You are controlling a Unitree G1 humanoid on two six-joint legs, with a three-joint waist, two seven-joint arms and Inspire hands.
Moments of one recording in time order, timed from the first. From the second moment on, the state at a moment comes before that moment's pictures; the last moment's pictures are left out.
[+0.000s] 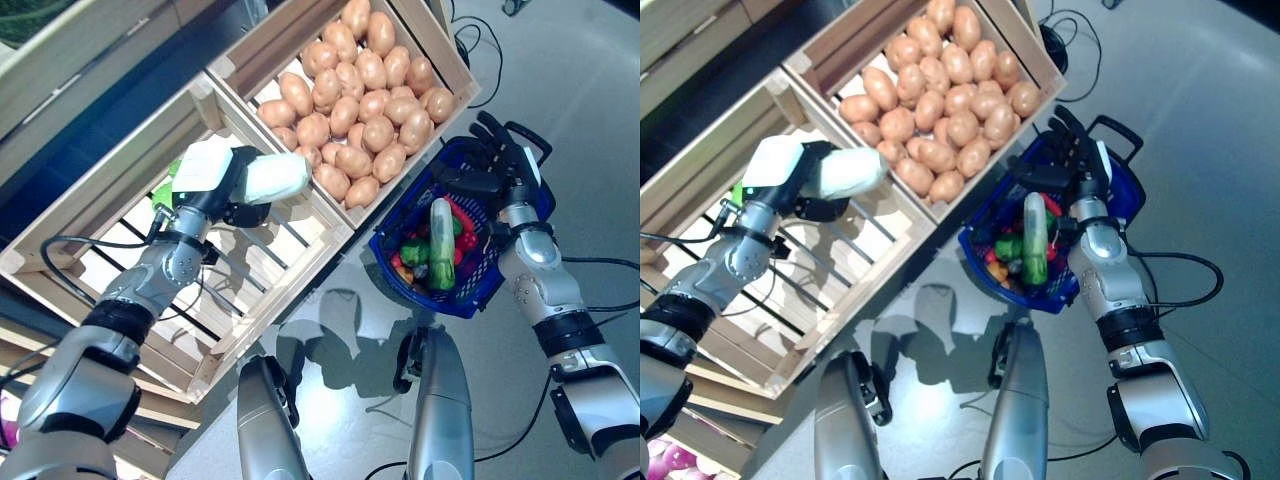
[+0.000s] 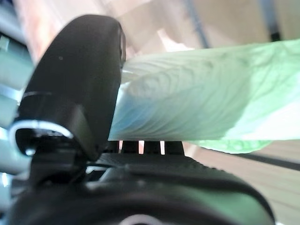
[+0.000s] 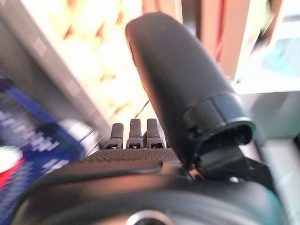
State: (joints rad) left arm -0.76 0.79 -0.47 0.69 0.25 -0.41 0.39; right arm -0.71 -0.57 0.22 0.42 0.55 -0.13 -0.04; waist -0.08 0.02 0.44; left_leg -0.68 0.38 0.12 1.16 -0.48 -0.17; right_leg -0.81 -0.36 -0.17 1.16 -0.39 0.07
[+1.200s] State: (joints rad) left arm -0.39 0.49 -0.23 0.28 -0.52 -0.29 -0.01; right arm -0.47 -0.40 0.30 0.26 0.83 0.30 0.42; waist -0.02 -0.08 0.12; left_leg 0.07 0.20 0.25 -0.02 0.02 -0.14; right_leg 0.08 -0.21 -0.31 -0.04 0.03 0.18
